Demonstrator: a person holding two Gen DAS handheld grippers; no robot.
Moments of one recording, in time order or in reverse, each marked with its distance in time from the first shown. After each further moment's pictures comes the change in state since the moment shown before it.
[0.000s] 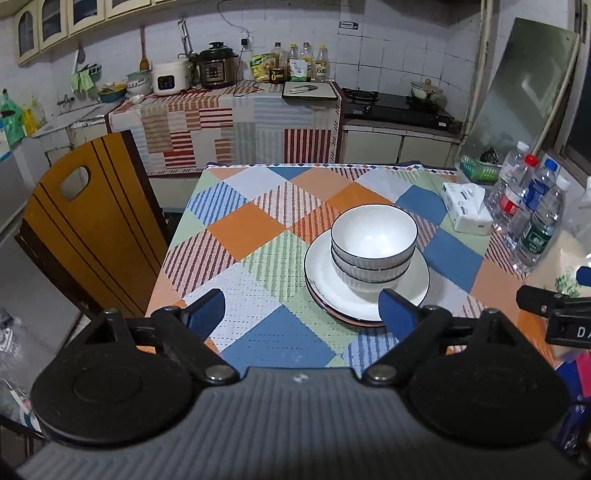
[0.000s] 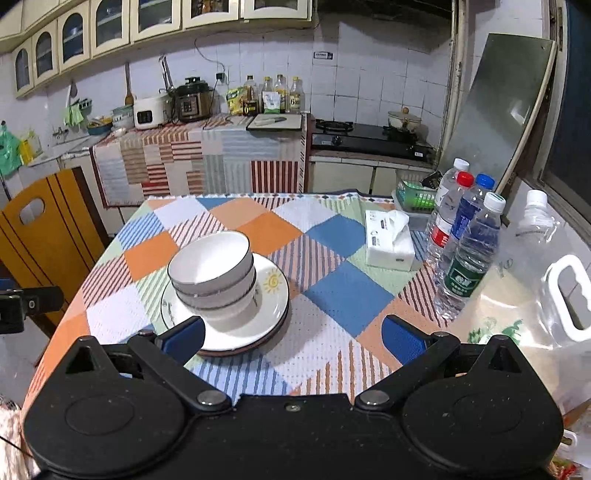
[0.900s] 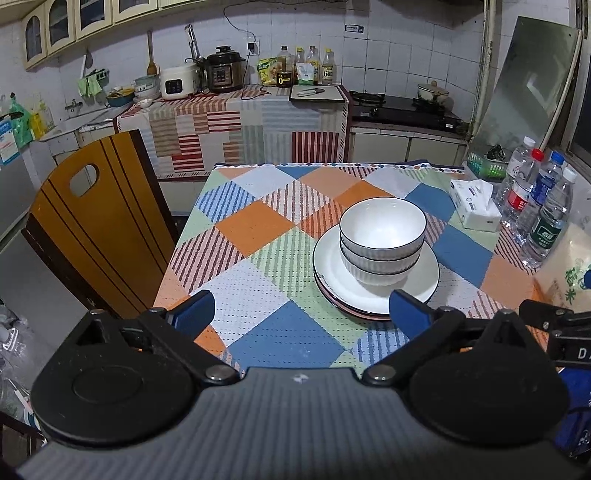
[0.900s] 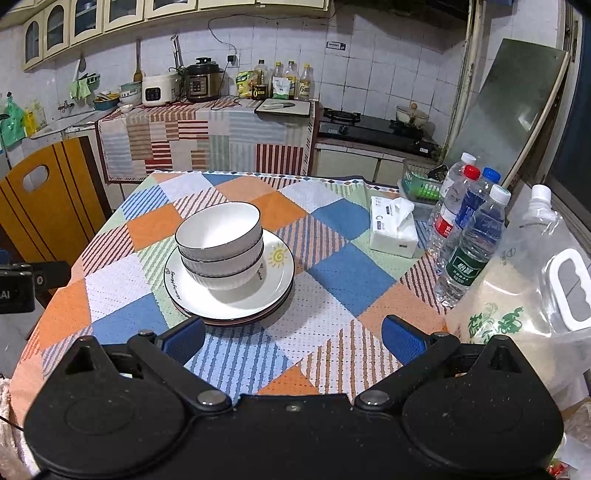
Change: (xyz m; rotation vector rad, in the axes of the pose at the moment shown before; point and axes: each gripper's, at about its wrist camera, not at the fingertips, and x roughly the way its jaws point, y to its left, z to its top) left arm 0.003 -0.001 -0.019 0.004 -0.020 0.033; right arm -0.004 0.016 -0.020 -0.065 0.025 -0.014
